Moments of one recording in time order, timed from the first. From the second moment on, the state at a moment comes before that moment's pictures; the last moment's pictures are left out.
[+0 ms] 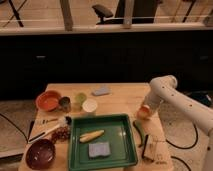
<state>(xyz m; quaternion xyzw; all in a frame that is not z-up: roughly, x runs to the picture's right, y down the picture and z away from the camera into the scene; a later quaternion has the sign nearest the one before) 0.269 0.142 0.887 -0.28 -0.12 -0.25 0.92</state>
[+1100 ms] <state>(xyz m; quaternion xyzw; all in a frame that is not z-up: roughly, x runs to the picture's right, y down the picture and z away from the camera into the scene) 0.207 0.102 0.839 -0.26 -0.12 -0.29 0.91</state>
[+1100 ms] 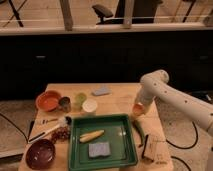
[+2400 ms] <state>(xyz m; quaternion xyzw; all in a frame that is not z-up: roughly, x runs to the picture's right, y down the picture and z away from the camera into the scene) 0.125 0.074 0.821 -0.25 -0.12 -0.35 0.90</state>
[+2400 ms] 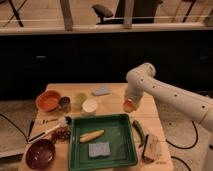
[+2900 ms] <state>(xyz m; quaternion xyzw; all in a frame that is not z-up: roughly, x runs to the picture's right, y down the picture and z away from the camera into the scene) 0.103 0.063 0.817 -0.25 -0.12 -0.37 0.89</state>
